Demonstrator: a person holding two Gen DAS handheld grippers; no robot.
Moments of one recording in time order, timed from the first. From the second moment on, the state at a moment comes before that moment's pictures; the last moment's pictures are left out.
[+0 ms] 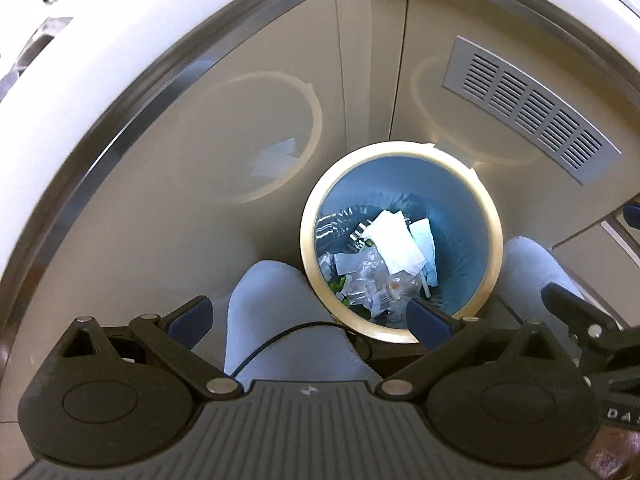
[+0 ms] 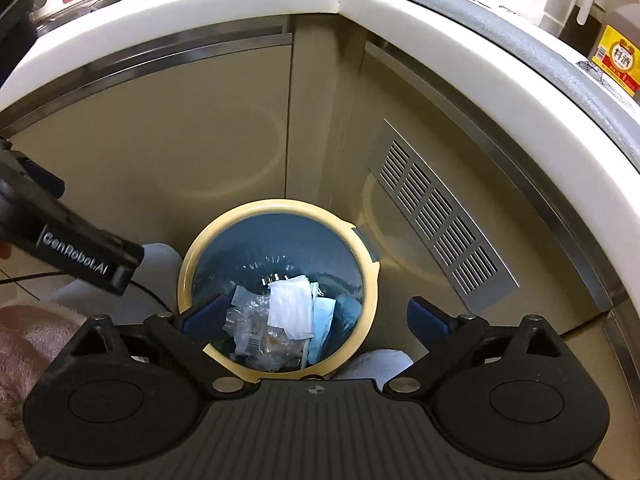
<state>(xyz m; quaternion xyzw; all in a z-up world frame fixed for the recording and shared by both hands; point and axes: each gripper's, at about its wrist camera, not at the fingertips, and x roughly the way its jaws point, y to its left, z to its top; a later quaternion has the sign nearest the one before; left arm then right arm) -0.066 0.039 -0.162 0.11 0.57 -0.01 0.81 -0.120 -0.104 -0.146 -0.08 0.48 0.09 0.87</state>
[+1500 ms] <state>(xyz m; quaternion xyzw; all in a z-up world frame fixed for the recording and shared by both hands) -0.069 0.038 -0.168 0.14 0.58 -0.01 0.80 -0.098 -0.100 -0.170 -0.07 0.53 0.06 0.84</state>
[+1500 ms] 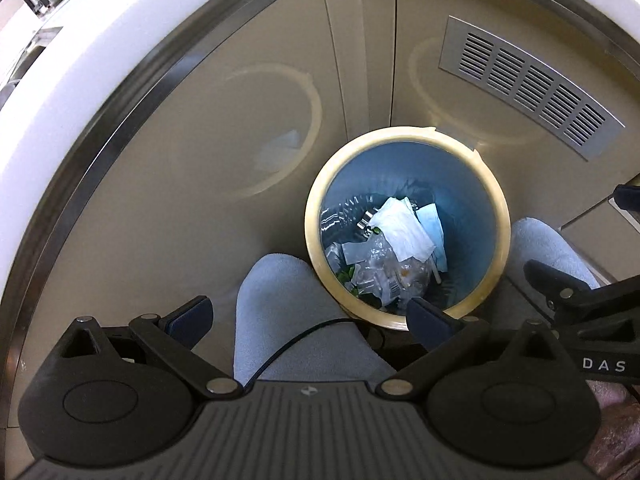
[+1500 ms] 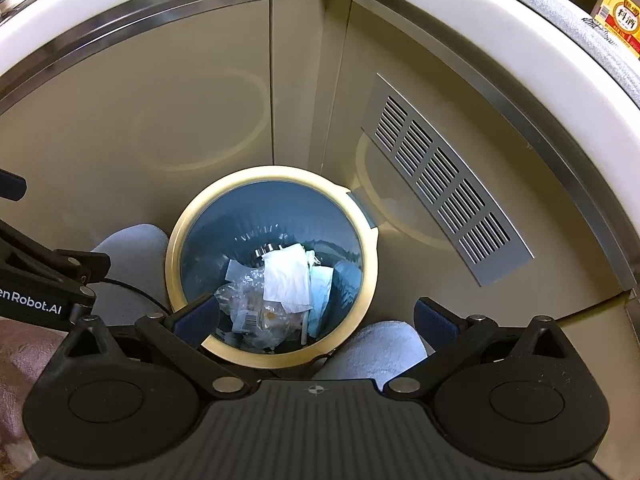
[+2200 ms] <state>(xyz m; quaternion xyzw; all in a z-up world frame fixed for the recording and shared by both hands) -0.069 0.037 -0.164 0.15 0.58 0.00 0.80 -0.098 -0.099 -0.171 -0.07 0.54 0.06 0.84</state>
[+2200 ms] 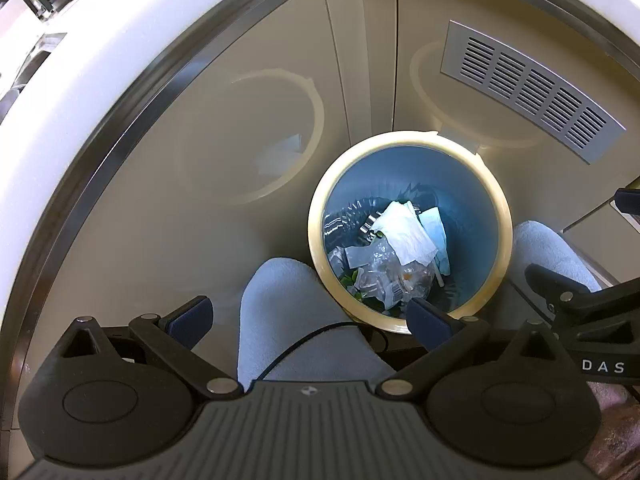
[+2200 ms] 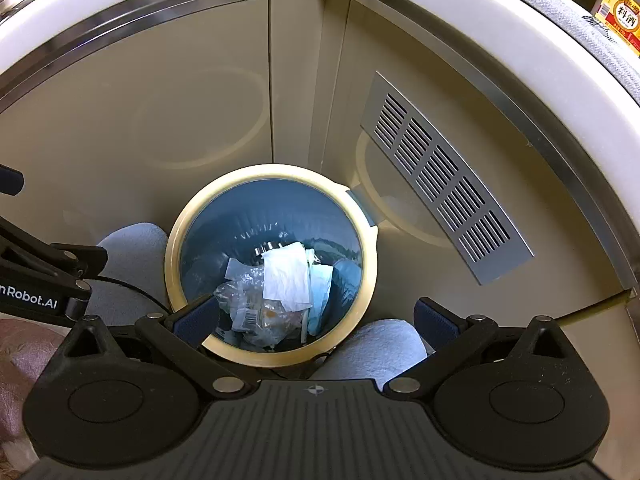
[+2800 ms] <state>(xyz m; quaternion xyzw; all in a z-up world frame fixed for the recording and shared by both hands) -0.069 0.038 -0.163 0.15 0.57 0.00 0.81 -0.098 -0.099 -0.171 -0.07 0.54 0.06 0.84</state>
